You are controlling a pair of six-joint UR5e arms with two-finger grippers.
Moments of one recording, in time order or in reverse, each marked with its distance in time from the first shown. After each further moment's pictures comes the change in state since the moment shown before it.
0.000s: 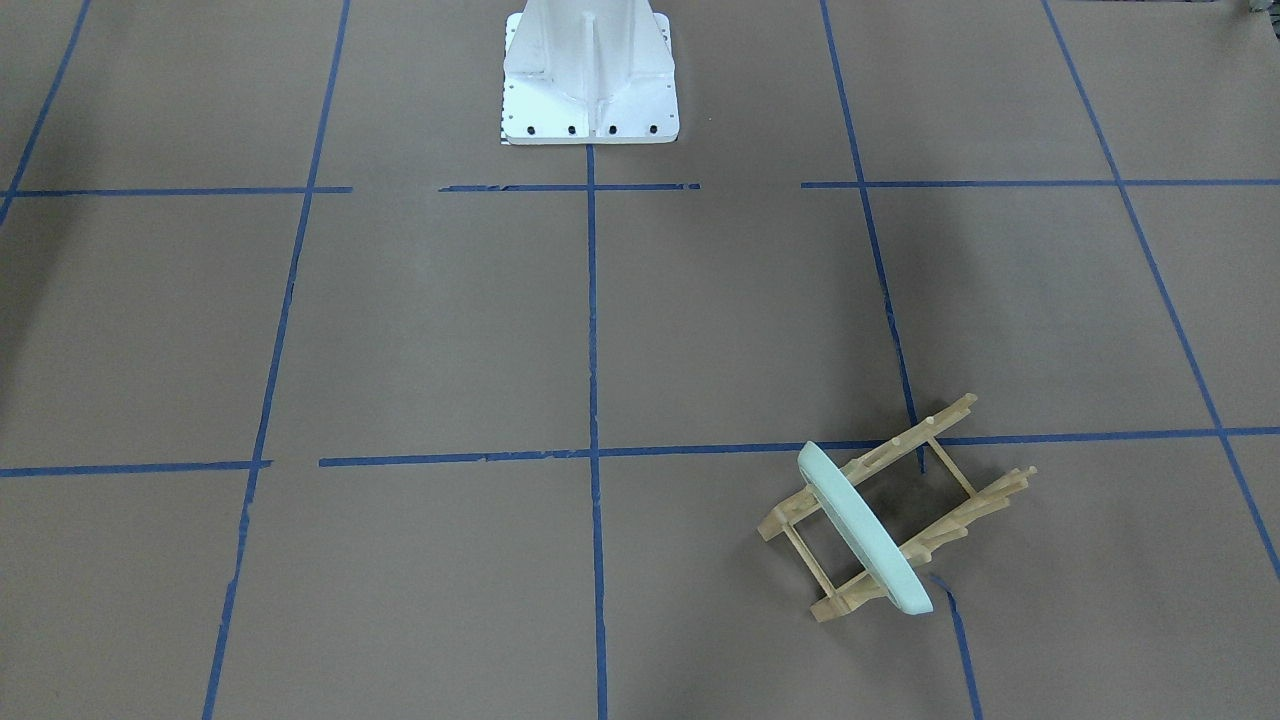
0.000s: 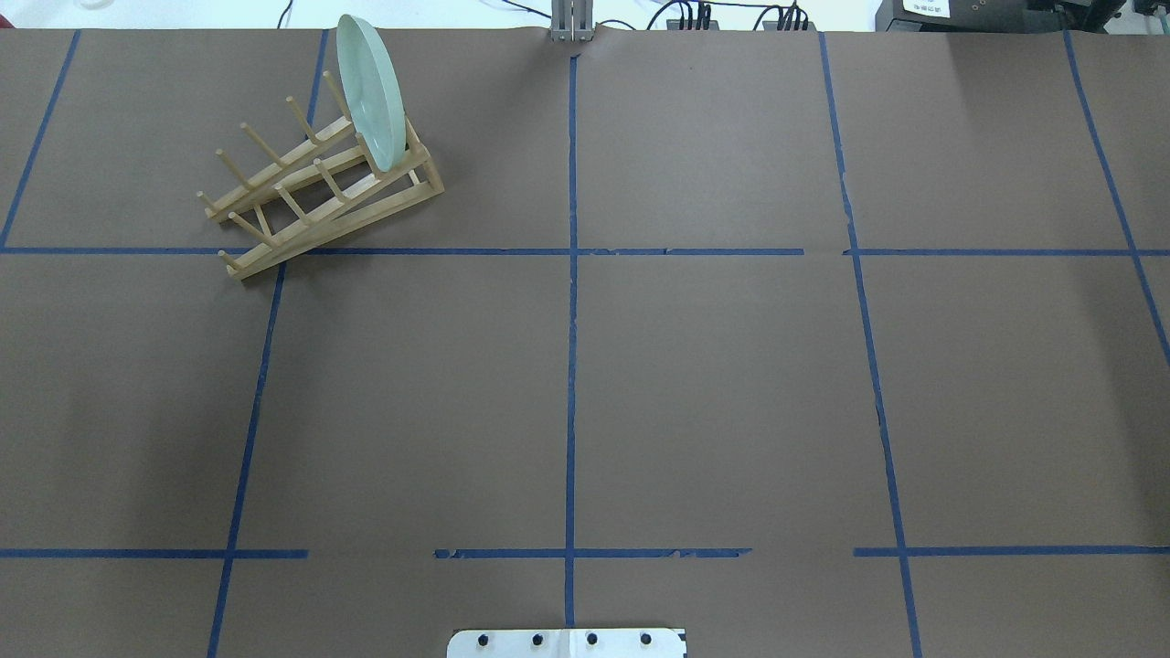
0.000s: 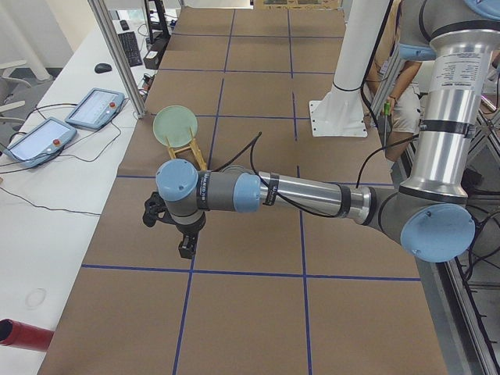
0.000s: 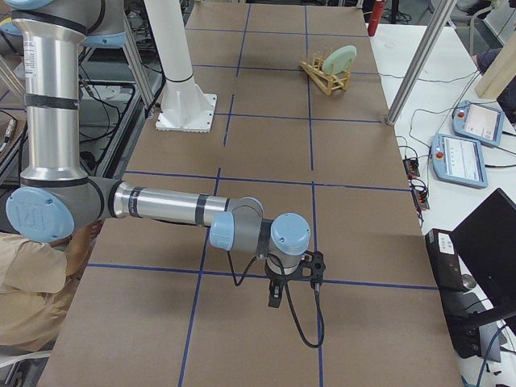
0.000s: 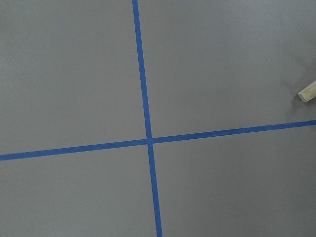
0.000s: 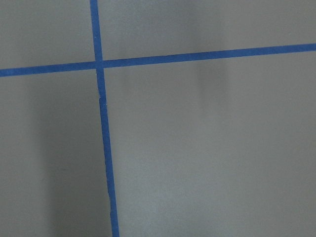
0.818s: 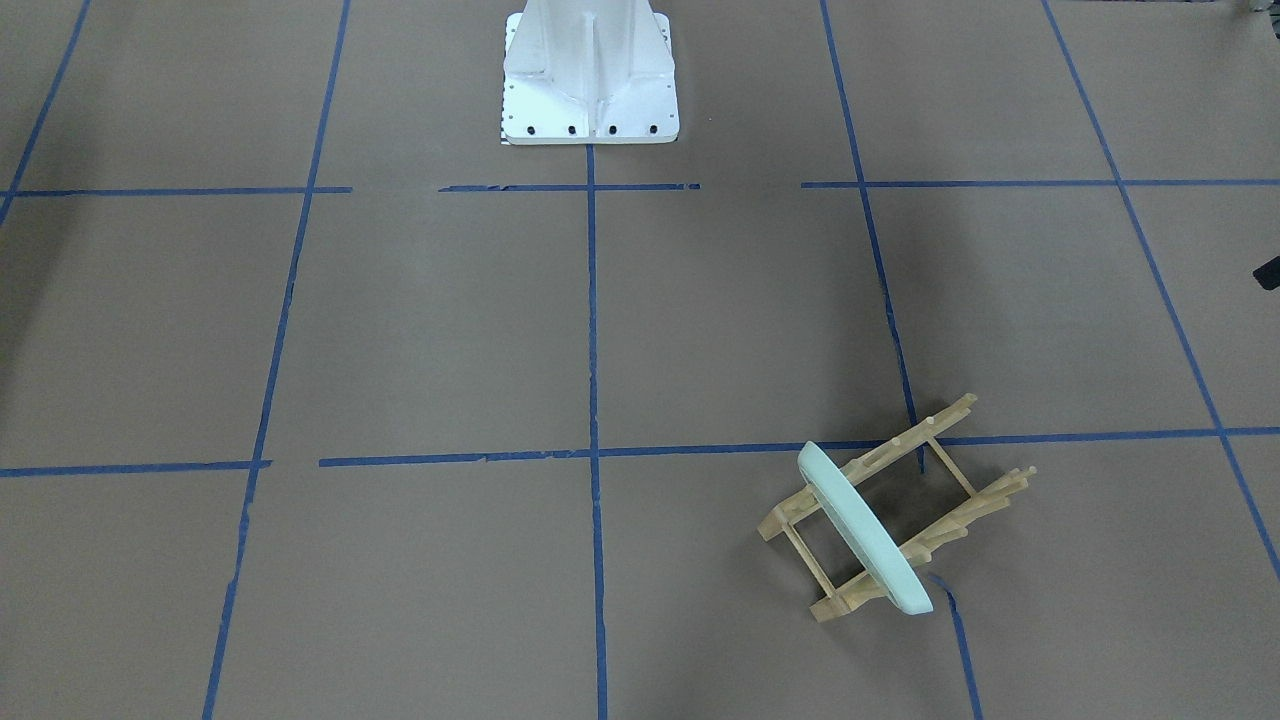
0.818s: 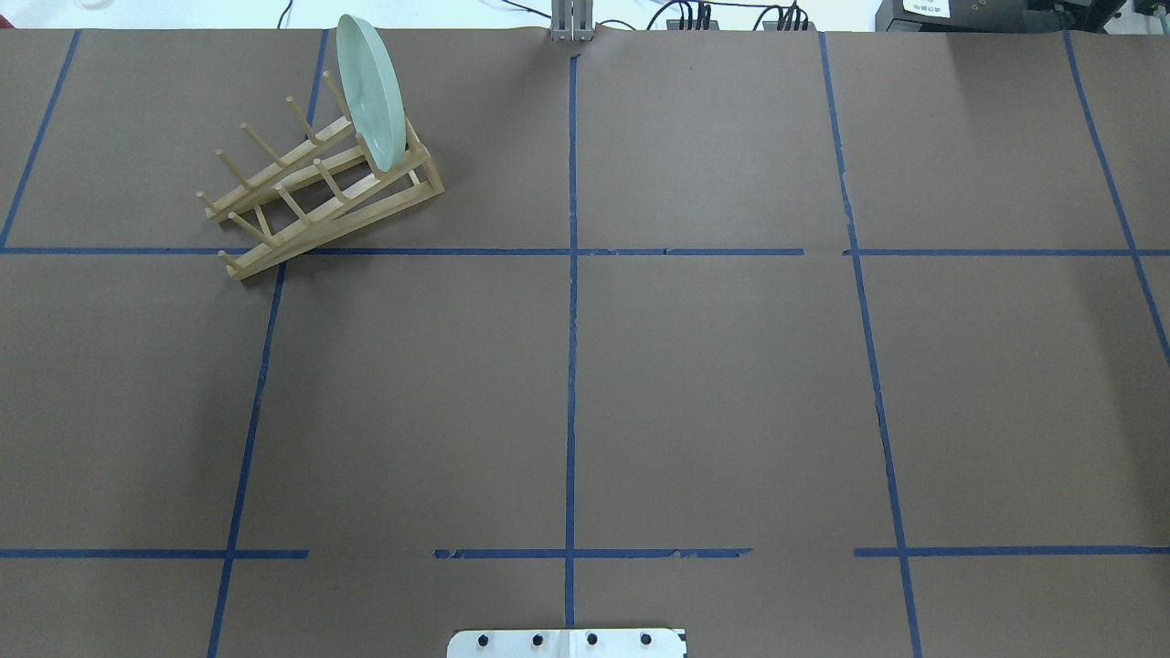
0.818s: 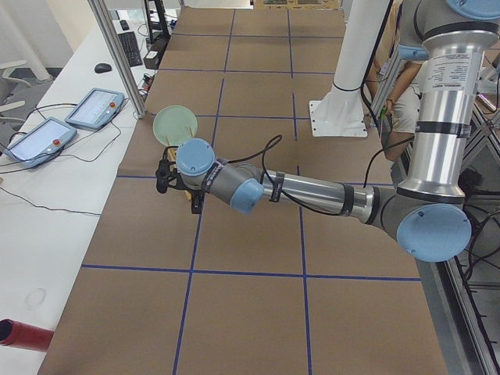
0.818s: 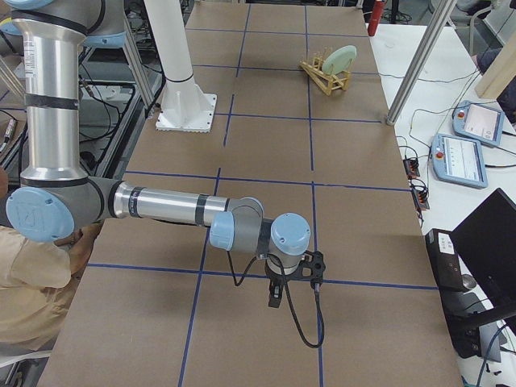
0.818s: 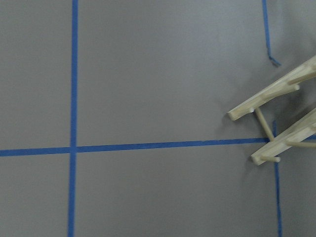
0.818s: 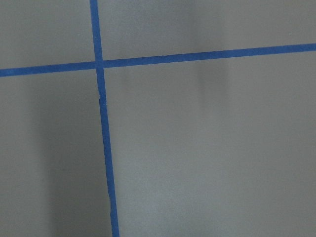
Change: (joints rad) left arm 0.156 0.024 -0.049 -0.594 -0.167 -0.786; right arm 0.000 0.000 0.000 0.000 0.000 0.000
